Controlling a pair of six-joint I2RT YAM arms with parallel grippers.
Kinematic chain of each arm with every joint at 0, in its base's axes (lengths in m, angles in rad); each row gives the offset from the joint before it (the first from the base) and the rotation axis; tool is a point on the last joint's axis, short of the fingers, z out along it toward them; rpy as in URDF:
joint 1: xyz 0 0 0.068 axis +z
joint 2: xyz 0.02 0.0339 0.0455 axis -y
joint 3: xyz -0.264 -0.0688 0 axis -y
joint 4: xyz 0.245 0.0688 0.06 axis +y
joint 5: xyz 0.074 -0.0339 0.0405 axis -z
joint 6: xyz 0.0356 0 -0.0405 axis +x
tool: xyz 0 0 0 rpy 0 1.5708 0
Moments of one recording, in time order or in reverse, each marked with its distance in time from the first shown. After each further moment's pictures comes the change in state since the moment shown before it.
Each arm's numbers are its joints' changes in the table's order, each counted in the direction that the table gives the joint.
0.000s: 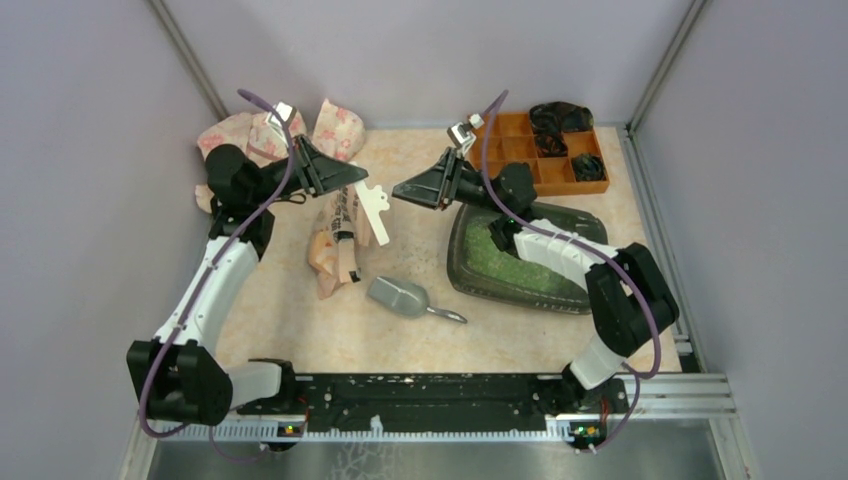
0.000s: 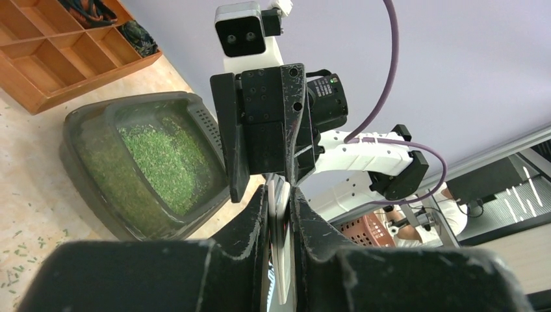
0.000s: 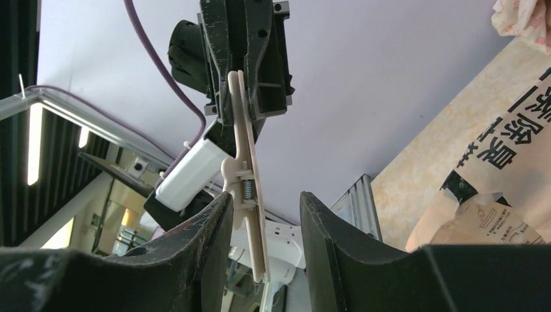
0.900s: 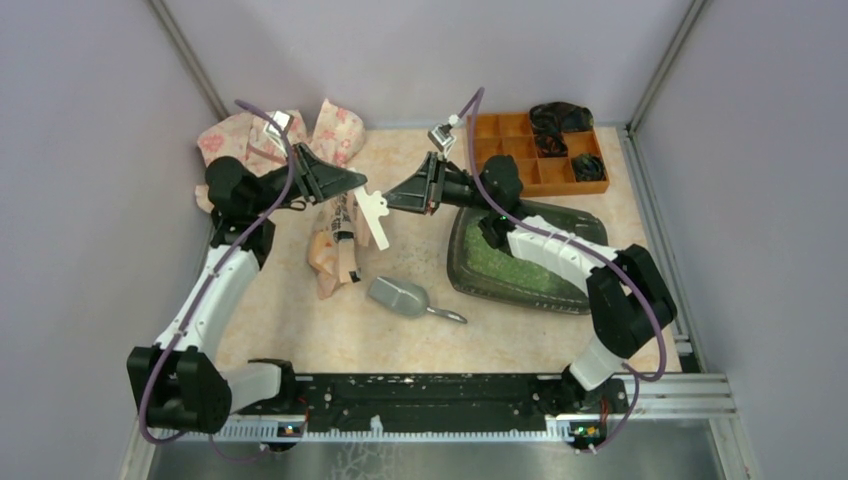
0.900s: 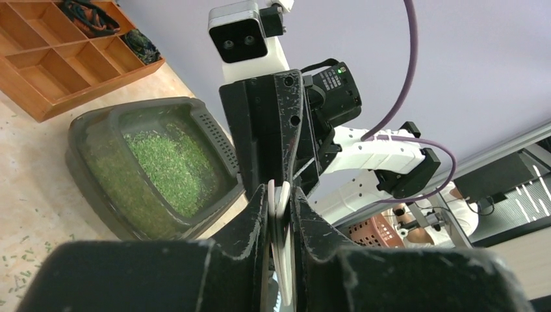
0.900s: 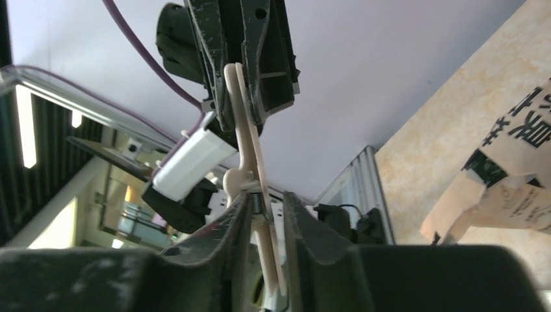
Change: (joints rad) left arm 0.005 0.041 -0.083 -0.087 -0.015 -0.003; right arm 0.063 0.000 0.081 0.180 -0.038 -0.058
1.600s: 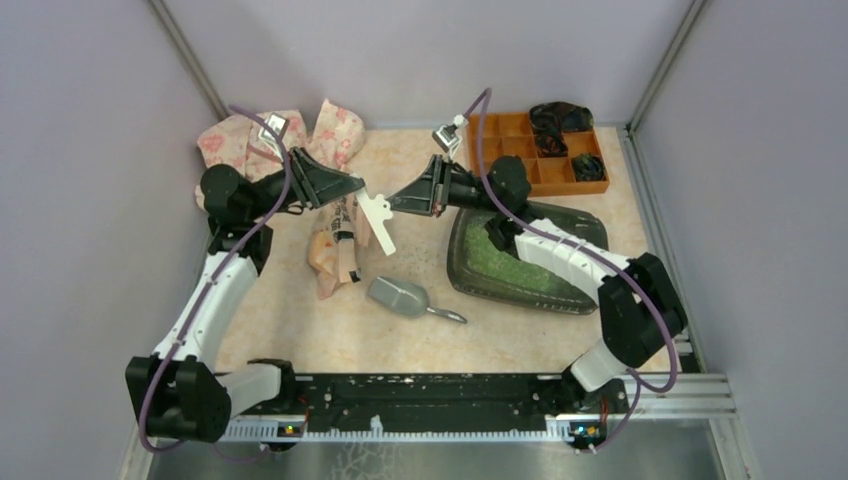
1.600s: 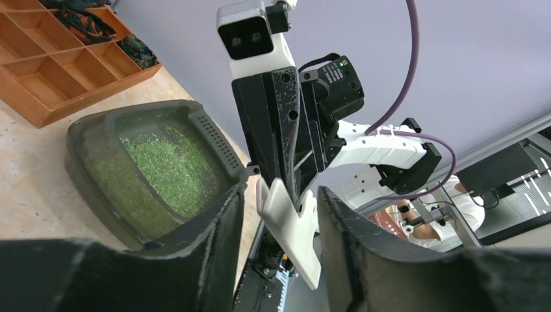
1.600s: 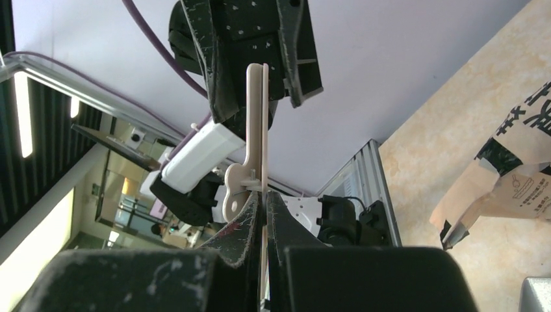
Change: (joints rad) left arm 0.005 0.042 -0.024 -0.031 0.008 -0.006; right arm -0.013 0.070 -0.024 0.031 -0.027 -0.025
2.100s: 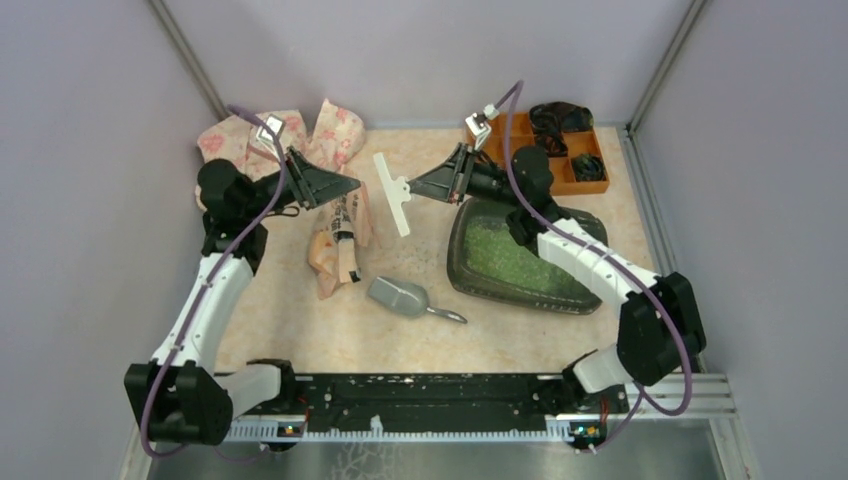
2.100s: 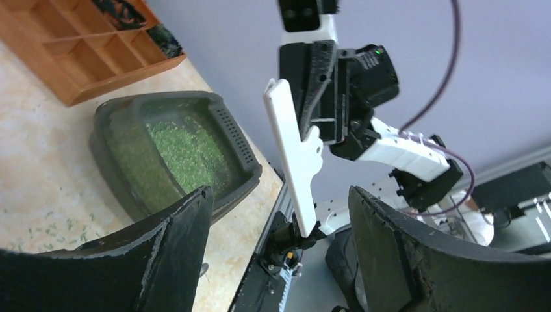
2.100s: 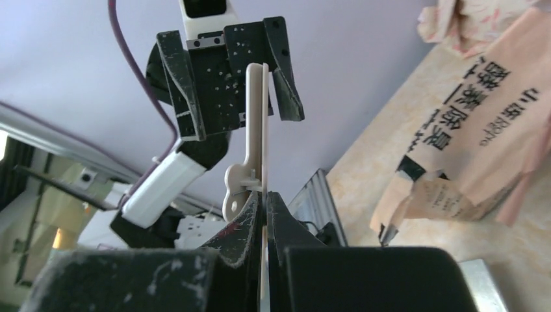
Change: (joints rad) left arm 0.035 0.004 0.029 0.225 -0.015 0.105; right arm -0.092 0.119 0.002 0.282 0.106 -0.208
